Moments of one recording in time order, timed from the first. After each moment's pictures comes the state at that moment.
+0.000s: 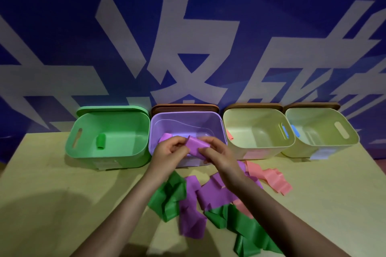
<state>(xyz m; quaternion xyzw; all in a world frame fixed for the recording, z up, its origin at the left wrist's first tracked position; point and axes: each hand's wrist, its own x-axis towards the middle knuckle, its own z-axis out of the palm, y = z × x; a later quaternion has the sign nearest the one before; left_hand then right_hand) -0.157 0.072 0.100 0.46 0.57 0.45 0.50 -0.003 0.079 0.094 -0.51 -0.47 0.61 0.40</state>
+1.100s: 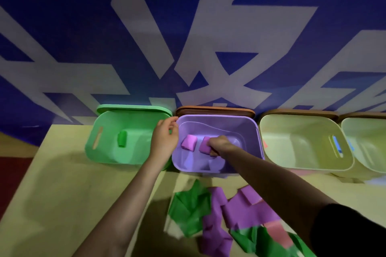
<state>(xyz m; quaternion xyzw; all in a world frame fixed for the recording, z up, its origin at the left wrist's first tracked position) -0.243 0.174 0.026 0.50 0.74 0.36 0.28 -0.074 0.229 -0.026 -0.71 -0.41 0.56 0.09</state>
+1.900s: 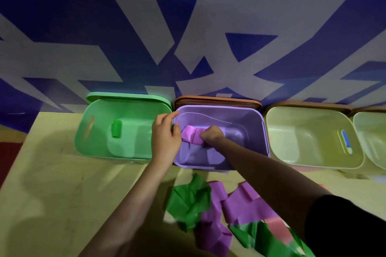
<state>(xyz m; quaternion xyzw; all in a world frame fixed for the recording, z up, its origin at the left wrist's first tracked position) -0.235 0.166 -0.003 0.51 0.73 0.39 0.21 -0.099 0.245 -0.054 -0.70 -0.53 0.48 -0.01</state>
